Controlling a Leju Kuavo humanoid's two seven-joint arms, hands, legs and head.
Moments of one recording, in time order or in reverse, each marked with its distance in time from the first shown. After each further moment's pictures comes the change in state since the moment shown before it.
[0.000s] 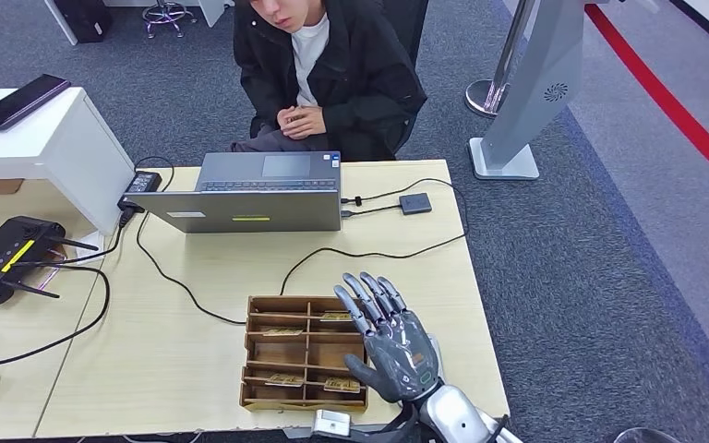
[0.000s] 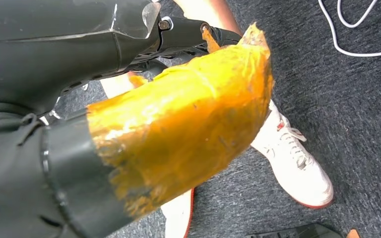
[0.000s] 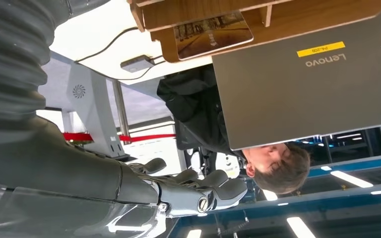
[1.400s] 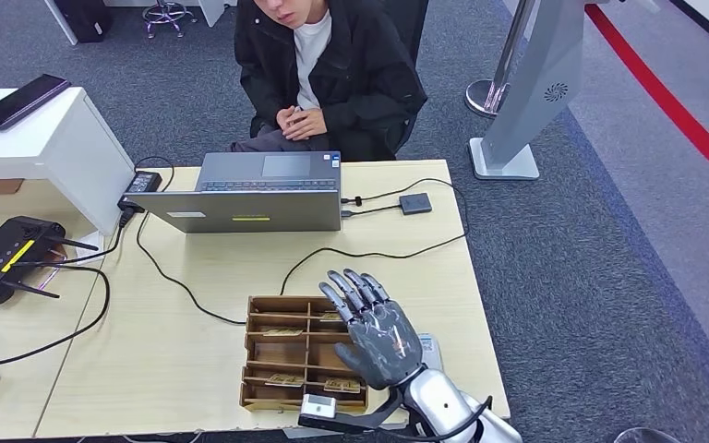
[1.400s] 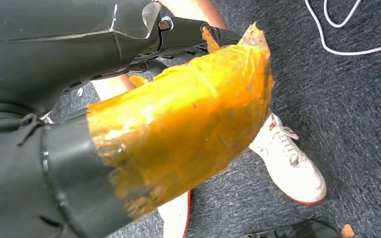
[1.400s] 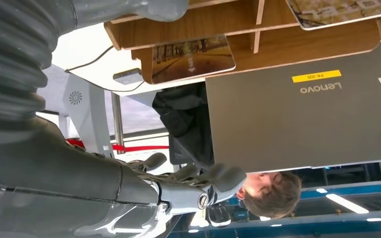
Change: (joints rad) left arm -0.015 -0.002 -0.019 0.000 -0.021 -0.014 0.010; right arm -0.084 0.037 0.034 0.090 -0.037 0.073 0.004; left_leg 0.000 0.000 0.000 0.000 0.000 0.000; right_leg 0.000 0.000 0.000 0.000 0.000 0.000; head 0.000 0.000
